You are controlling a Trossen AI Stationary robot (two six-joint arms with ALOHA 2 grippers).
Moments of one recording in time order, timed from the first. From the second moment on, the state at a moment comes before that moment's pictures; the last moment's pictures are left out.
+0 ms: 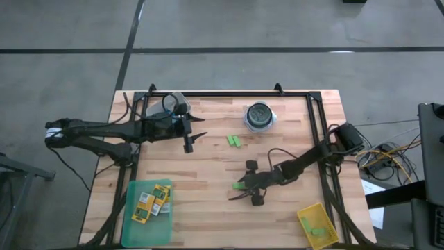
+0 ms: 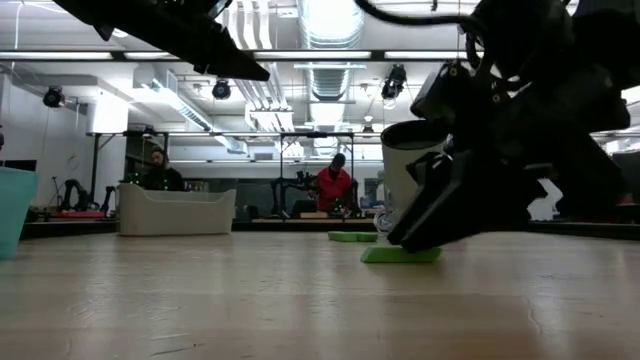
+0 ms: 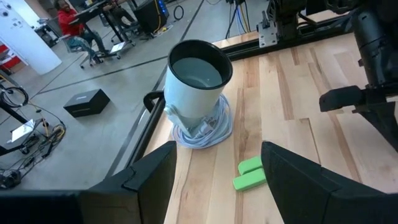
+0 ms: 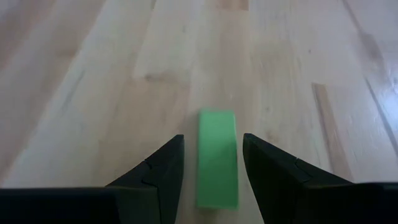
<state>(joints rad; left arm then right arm) 0.12 1.03 0.68 0.09 -0.21 0.31 0.36 1.83 0.65 0.50 0.21 0.17</state>
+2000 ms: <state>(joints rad) 0.12 1.03 0.68 0.06 -0.21 0.31 0.35 1.38 1.11 -0.71 0.06 0.30</state>
